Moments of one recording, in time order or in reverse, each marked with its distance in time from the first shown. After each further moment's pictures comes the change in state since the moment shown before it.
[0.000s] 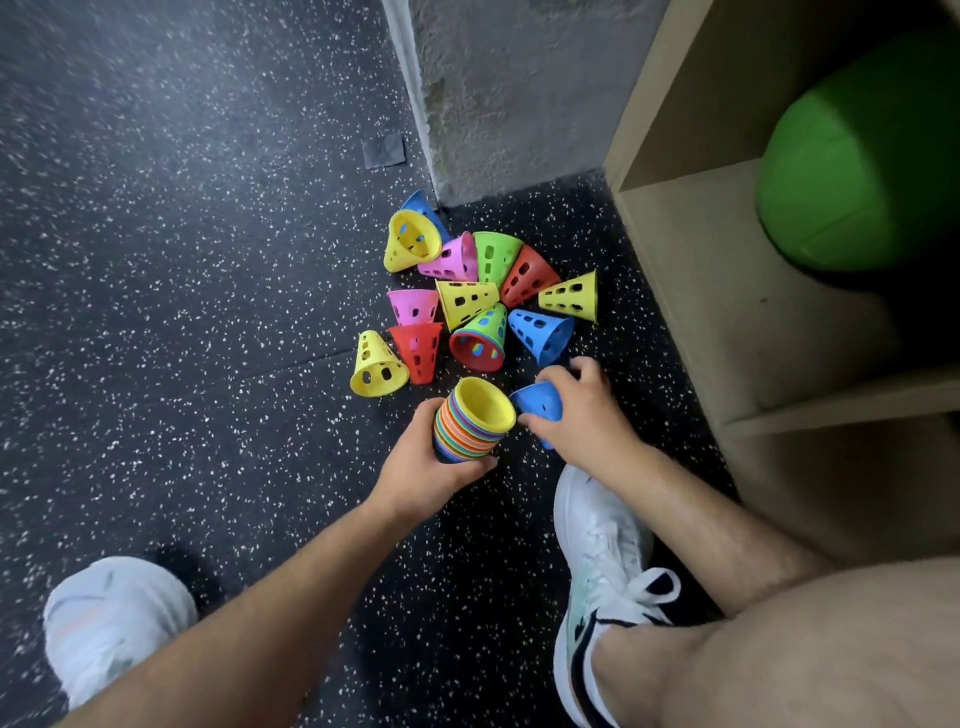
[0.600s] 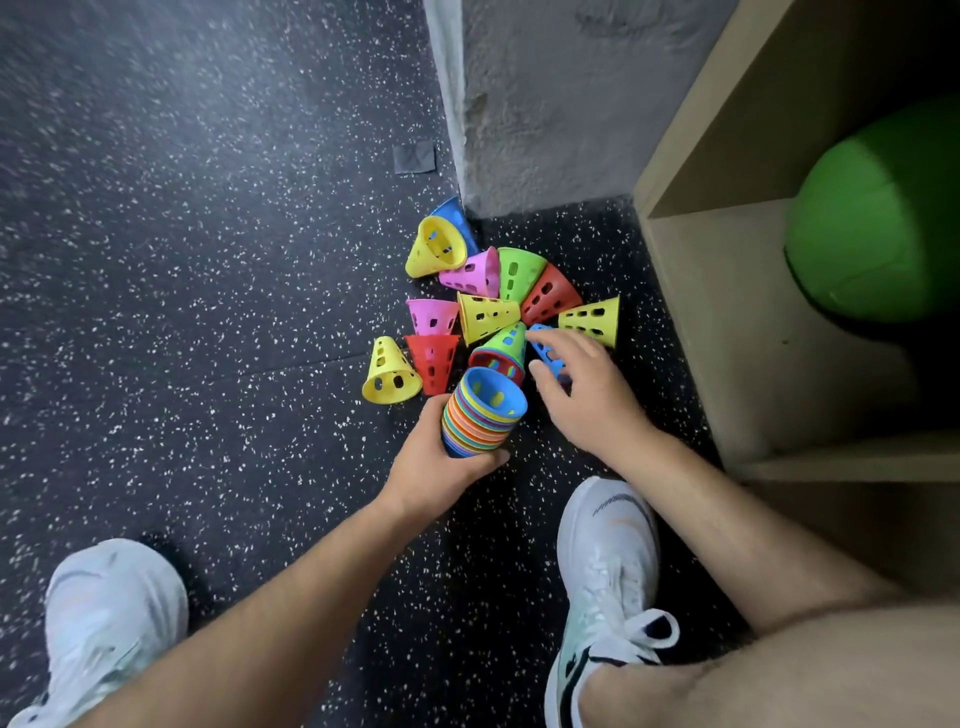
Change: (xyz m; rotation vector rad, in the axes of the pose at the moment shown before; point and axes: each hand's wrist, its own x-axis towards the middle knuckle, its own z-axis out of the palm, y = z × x) left_hand 0.012 0.013 0.004 -0.181 0.085 0.006; right_hand 0.035 -0.032 -0.029 0.202 0.168 -0.351
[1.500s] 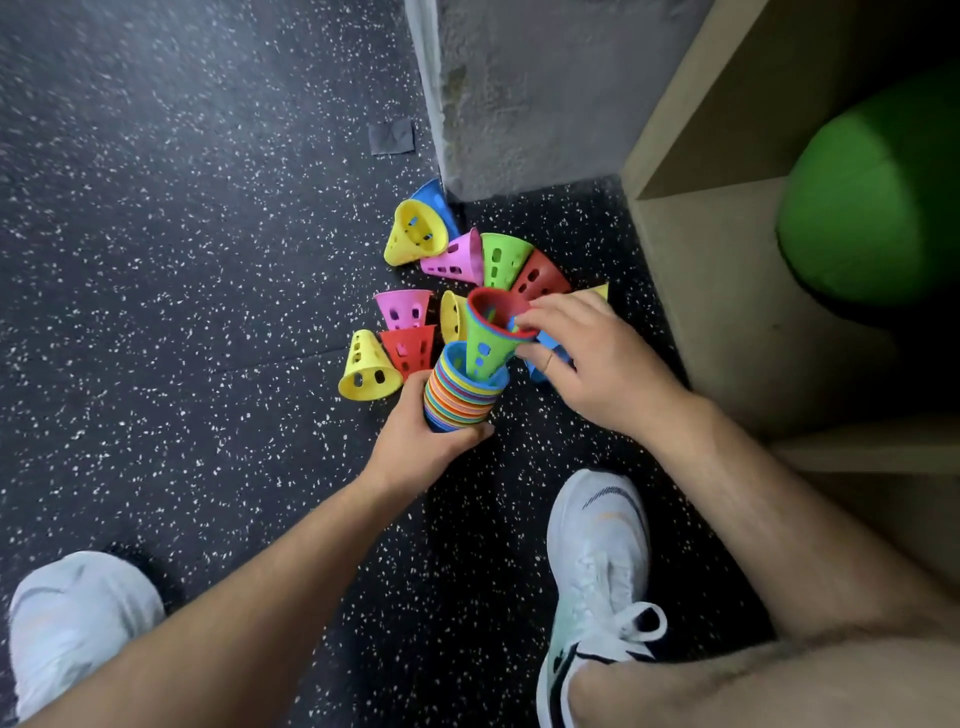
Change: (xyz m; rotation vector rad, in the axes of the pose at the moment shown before) left_hand 0.028 -0.004 -0.004 0.007 0.010 0.015; right_hand 0.022 -0.007 -0.038 -0.253 -0.065 -0.309
